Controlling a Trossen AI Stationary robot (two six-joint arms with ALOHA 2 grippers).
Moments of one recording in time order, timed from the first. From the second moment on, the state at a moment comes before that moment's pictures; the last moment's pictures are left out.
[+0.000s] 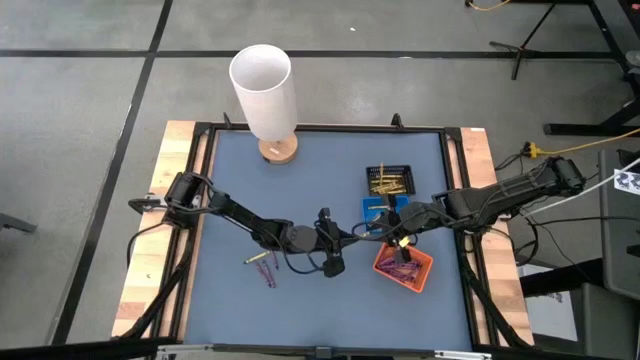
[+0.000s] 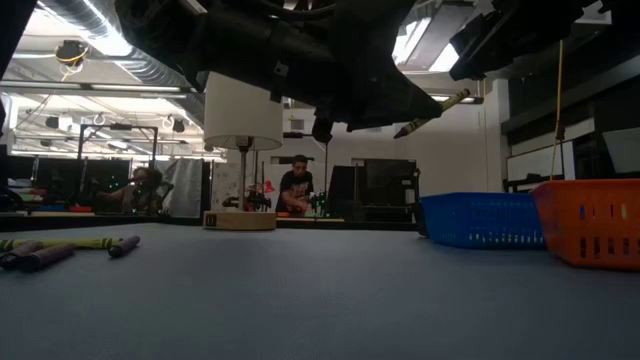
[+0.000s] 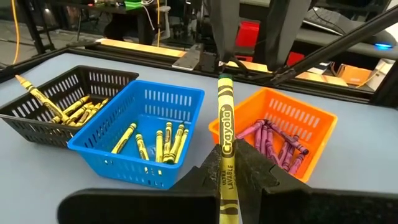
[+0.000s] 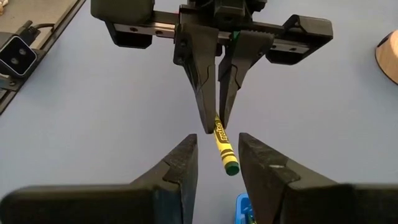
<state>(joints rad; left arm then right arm) -0.25 2.01 1.05 0.73 -0.45 -0.22 0.29 1.15 0.81 -0.34 0.09 -0.01</state>
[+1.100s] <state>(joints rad) -0.25 2.00 1.05 0.86 -0.40 -0.15 0.29 1.15 0.81 -0.34 0.09 -0.01</state>
